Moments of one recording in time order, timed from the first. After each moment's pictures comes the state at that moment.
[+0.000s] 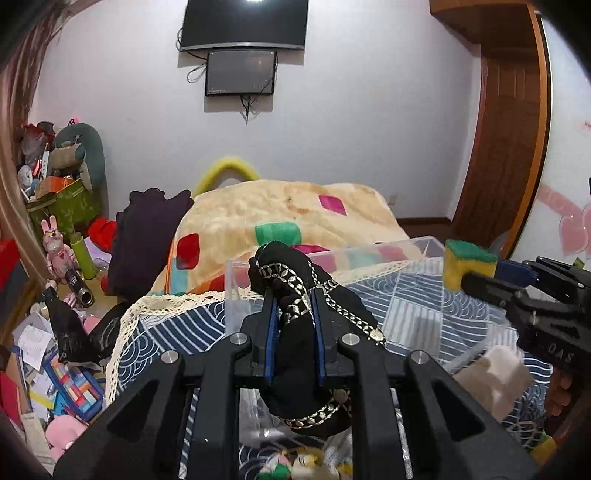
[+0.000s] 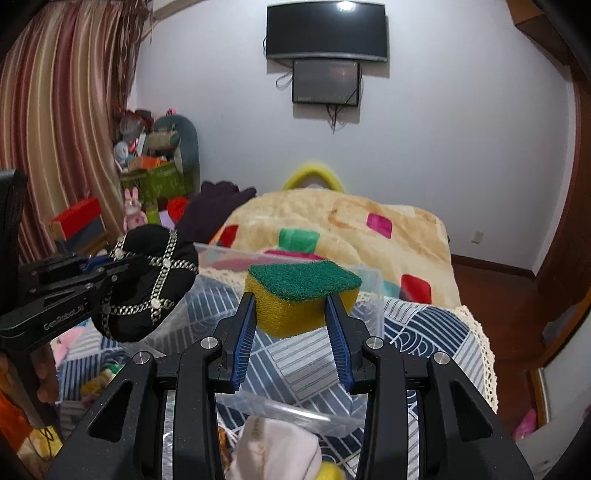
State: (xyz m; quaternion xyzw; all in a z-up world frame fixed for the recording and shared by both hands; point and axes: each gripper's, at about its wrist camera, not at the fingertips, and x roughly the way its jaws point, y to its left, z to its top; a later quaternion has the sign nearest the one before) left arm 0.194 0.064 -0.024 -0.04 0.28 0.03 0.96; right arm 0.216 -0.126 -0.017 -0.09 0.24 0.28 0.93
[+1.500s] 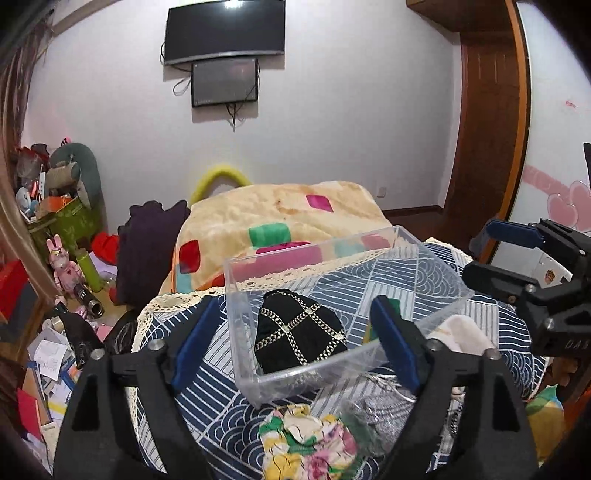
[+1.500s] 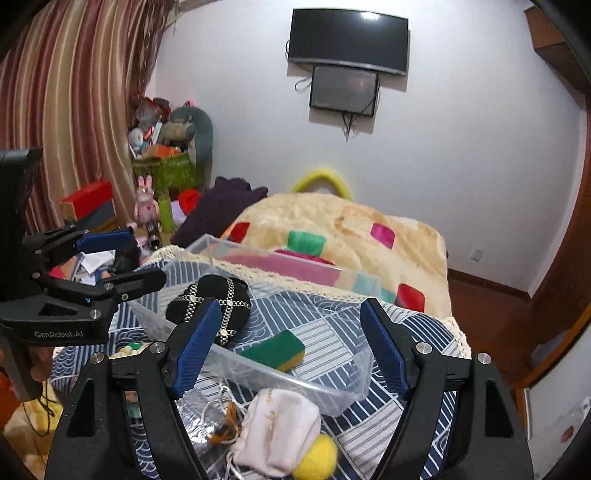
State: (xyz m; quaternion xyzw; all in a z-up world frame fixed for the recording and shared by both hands) left arm 0.142 0.049 0.007 -0.01 0.27 0.01 0.96; right arm 0.180 -0.141 0.013 -0.12 0.21 0.30 0.92
